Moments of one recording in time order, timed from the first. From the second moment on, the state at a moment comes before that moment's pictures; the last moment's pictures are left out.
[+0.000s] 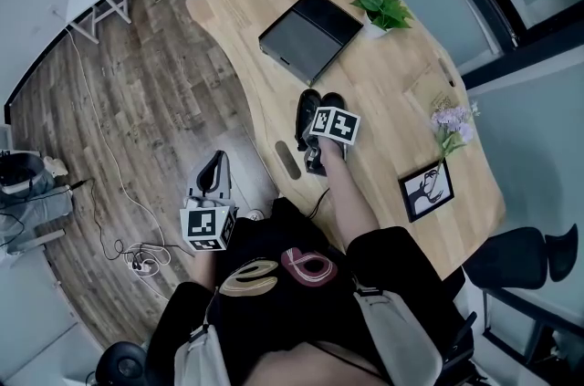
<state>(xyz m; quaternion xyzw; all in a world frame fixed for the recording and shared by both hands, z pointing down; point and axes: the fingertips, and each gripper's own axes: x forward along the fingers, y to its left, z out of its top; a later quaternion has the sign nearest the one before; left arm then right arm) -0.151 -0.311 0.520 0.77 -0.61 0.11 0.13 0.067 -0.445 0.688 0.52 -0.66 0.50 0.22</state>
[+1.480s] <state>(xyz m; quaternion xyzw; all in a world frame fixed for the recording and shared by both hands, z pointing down) -0.137 -0.310 0.518 0.80 -0.59 0.11 0.10 0.050 -0.437 0.652 0.50 -0.72 0.46 0.17</state>
